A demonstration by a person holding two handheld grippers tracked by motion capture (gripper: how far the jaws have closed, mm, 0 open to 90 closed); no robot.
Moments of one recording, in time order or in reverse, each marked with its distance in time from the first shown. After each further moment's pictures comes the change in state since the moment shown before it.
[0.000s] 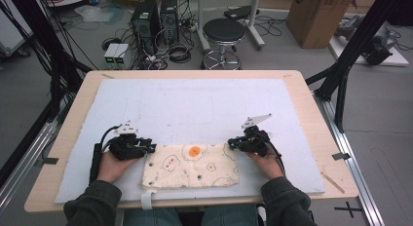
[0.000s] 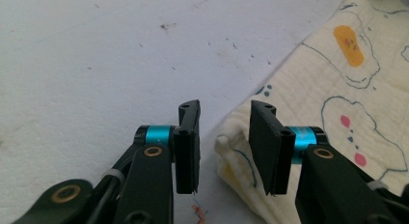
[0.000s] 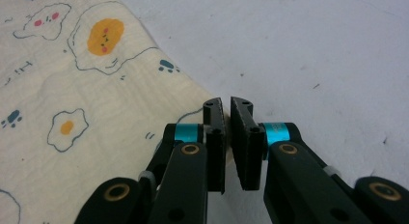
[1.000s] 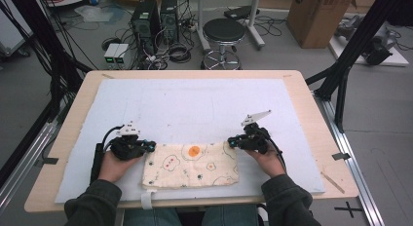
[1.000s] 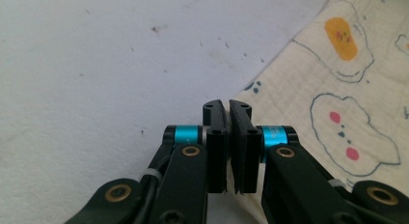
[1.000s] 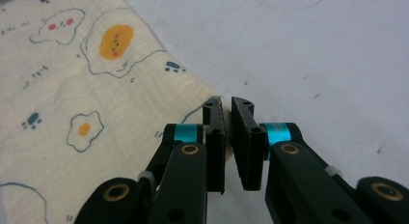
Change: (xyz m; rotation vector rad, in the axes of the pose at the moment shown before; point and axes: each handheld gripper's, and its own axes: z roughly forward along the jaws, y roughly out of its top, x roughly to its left) left arm -0.006 0.005 -0.002 -0.013 0.001 0.041; right arm -0.001 0.012 -0.007 0.020 0.018 -0.003
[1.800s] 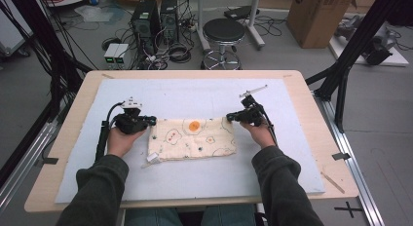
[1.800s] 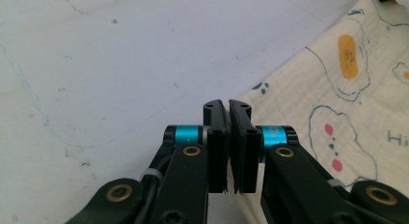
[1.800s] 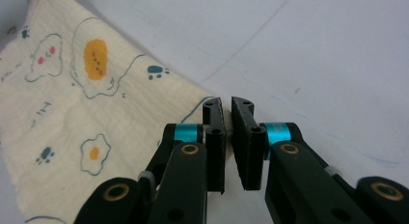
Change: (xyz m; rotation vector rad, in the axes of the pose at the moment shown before) left arm 0.046 0.046 0.029 -0.010 0.122 -0.042; right arm -0.072 0.048 0.026 -0.010 -0.036 0.174
